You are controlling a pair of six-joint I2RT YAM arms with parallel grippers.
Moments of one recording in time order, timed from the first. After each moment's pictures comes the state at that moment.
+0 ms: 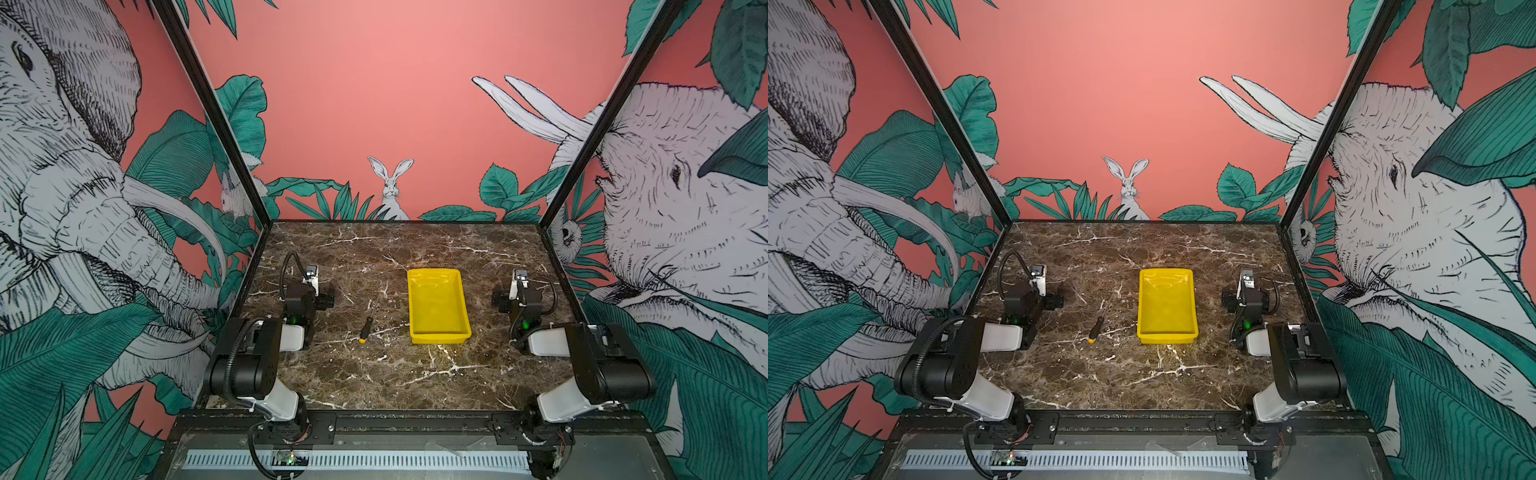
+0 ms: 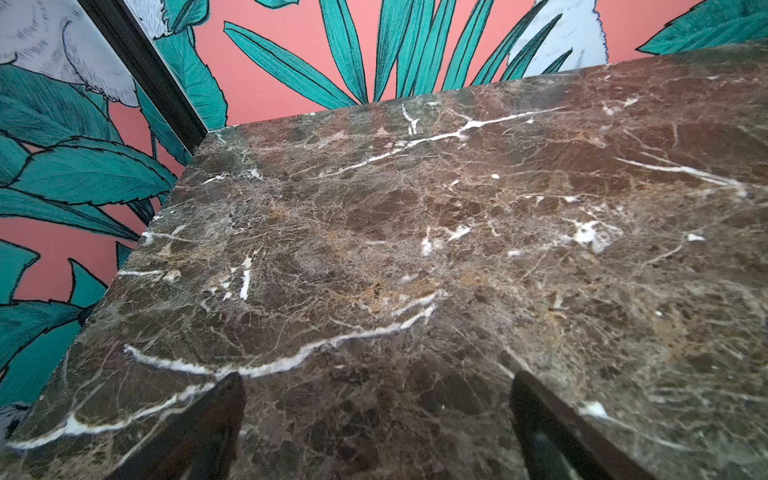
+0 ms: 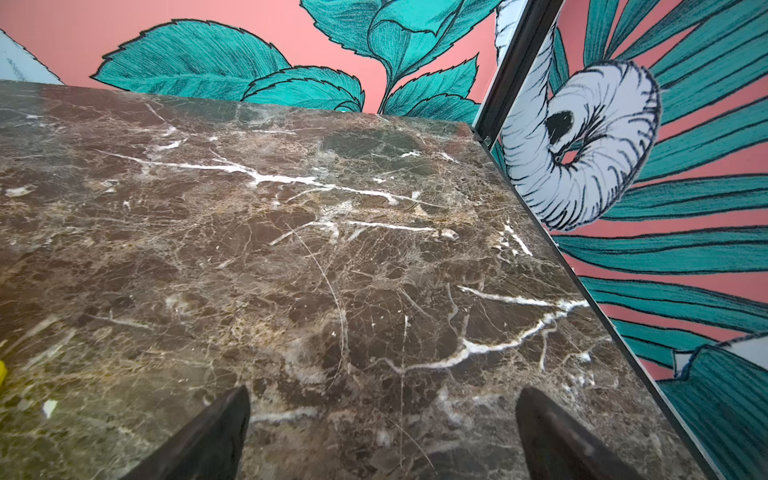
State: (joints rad) left arm -0.06 1.56 0.40 0.78 -0.04 0.14; right arm 0.06 1.54 0.37 0.81 0.24 -0.07
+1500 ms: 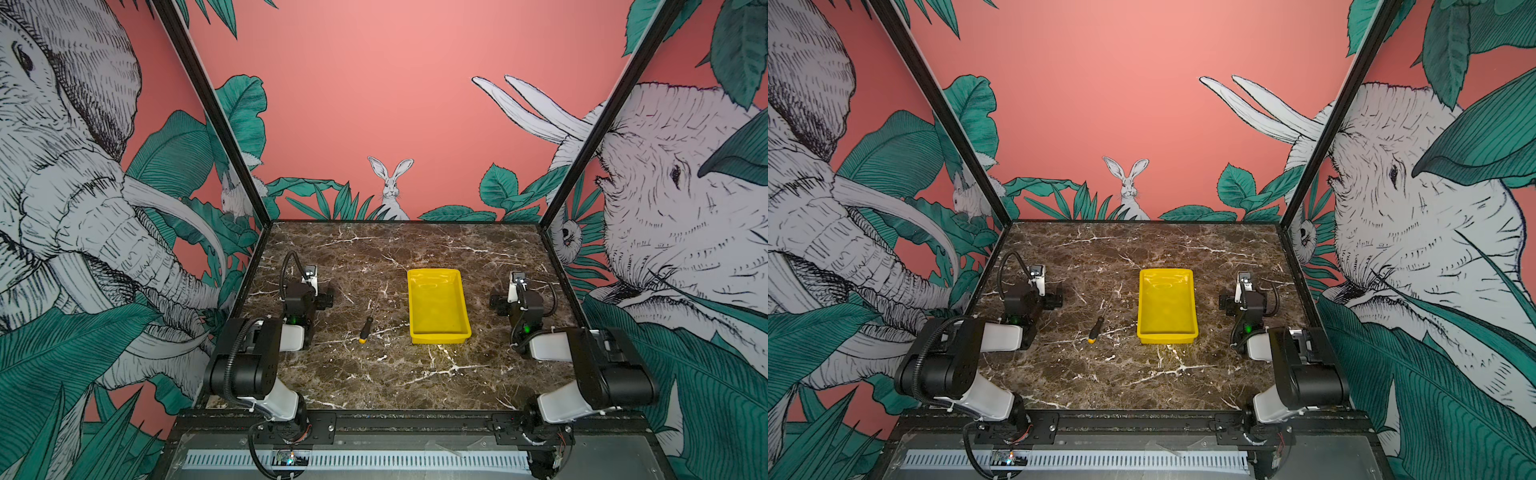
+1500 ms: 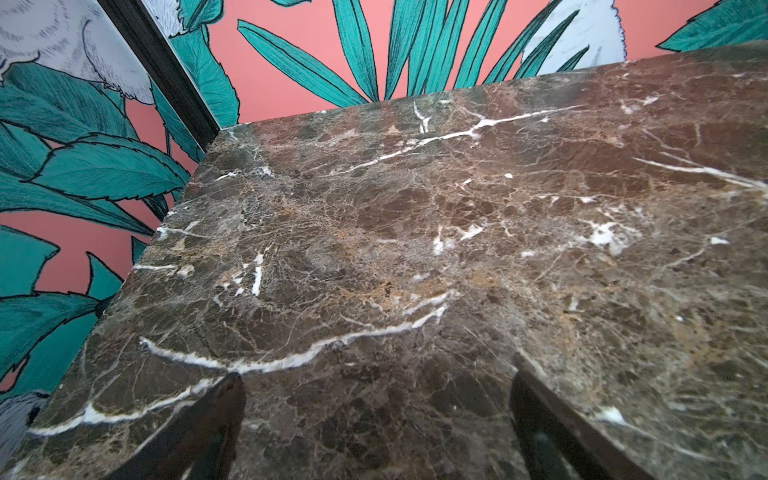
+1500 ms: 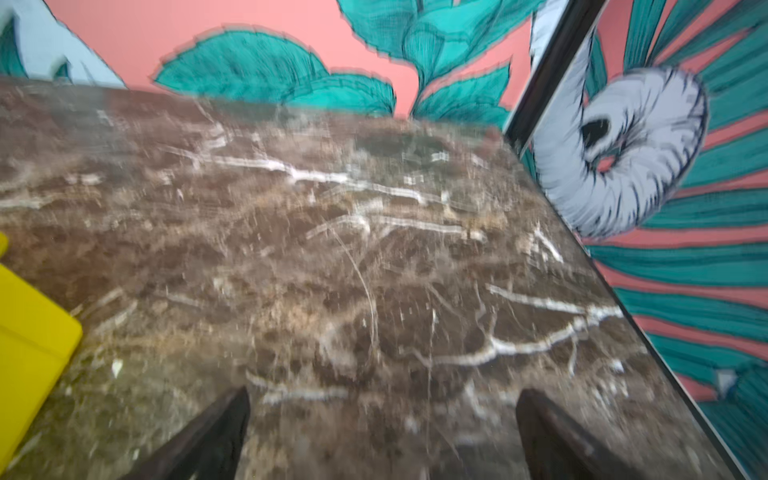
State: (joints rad) left arm -0.06 1.56 0.40 0.78 -0.08 0.14; right arm 0.06 1.46 0.33 0.78 0.16 -0.09
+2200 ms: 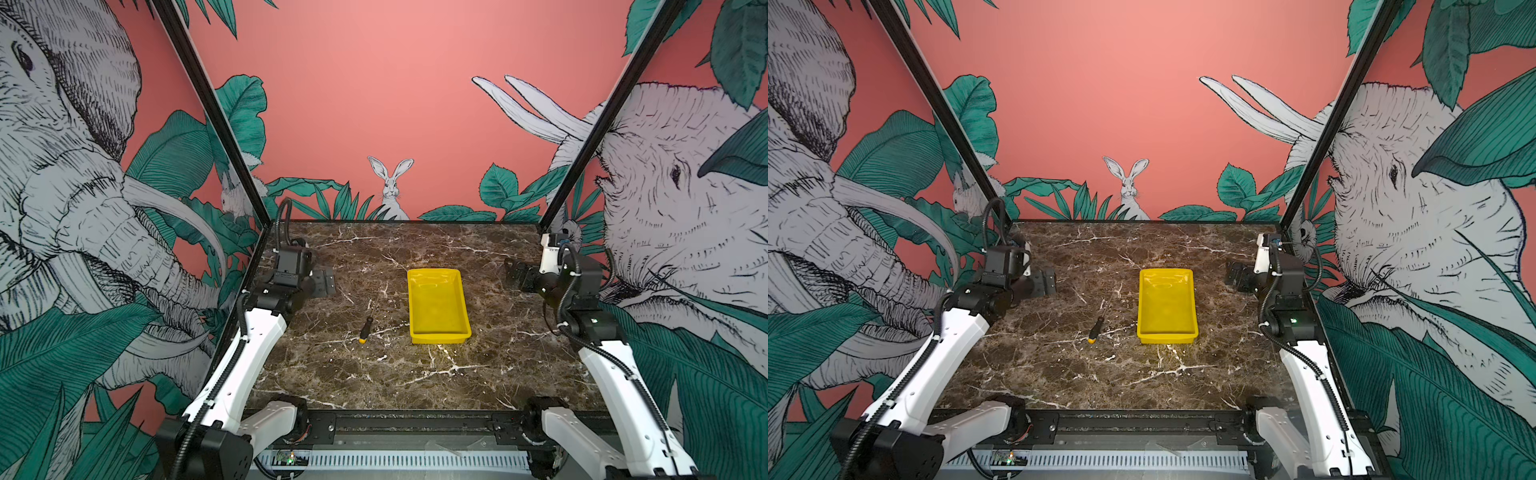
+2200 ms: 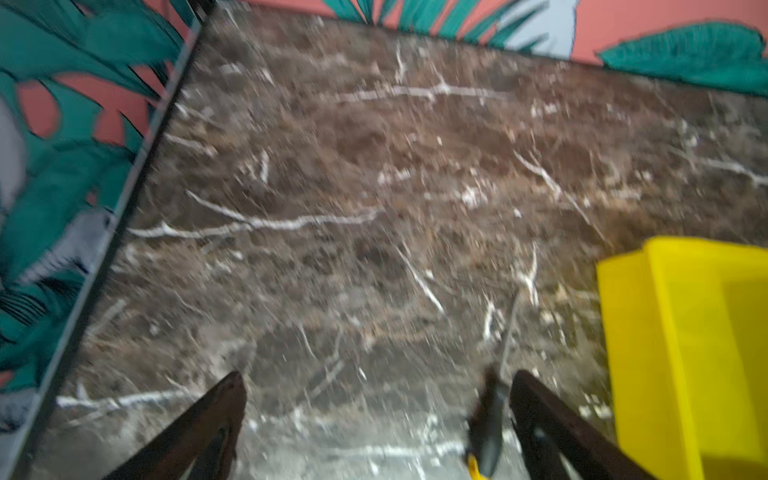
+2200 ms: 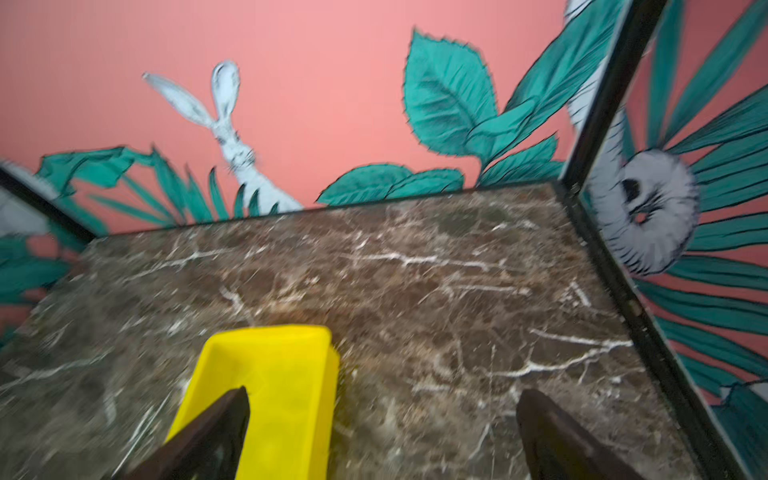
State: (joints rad) left arm -0.26 1.09 1.04 -0.81 -0.11 -0.31; right arm 0.06 0.91 0.98 -0.50 -0.16 0.16
